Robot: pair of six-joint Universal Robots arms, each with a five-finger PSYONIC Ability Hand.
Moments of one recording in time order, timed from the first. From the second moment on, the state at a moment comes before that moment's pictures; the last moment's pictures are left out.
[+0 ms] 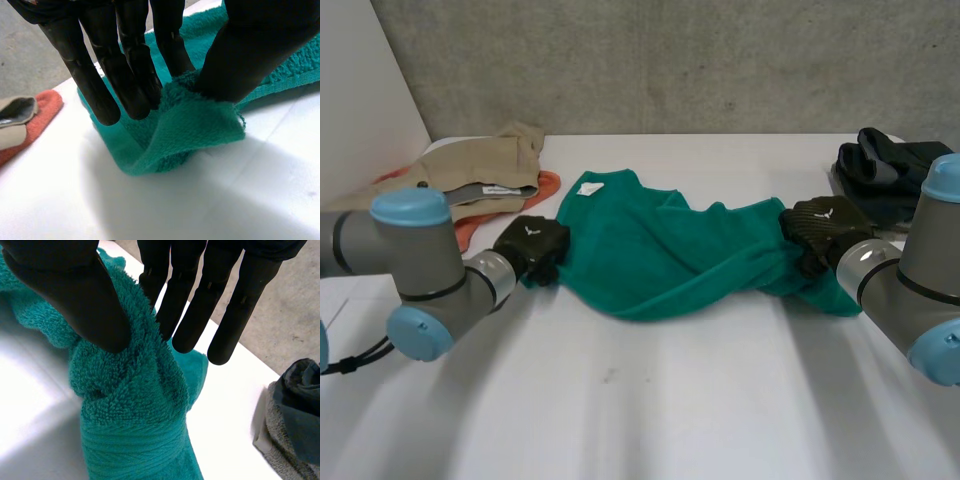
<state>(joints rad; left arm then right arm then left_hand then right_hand) 4.41 -2.36 -1.28 3.28 -1.27 3.50 1.86 -1.11 1.49 -0.04 1.44 2.73 1.16 1.19 1.19 1.20 0.98 1.10 1.18 1.19 1.20 0.95</state>
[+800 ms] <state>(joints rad) 4.41 -2.14 -1.08 3.43 -1.43 3.60 1.88 -1.06 1.07 -0.04 1.54 2.48 1.16 1.20 1.19 1.20 0.98 1.10 1.18 1.19 1.20 0.95</state>
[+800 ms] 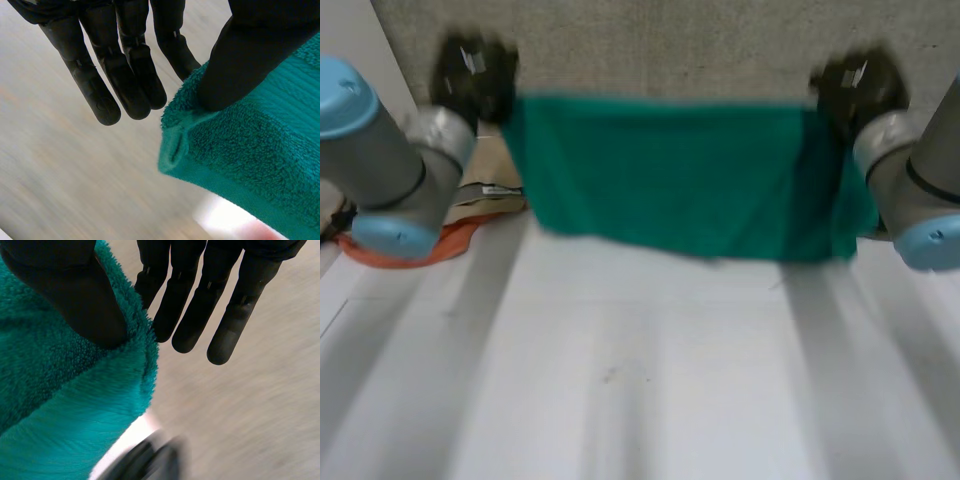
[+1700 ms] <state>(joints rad) 4.43 -1.91 -1.73 3.56 -1.40 3.46 1.79 -1.11 1.26 0.25 1.38 2.60 1.16 1.20 1.19 1.20 0.99 0.44 0.44 0.44 0.43 0.23</state>
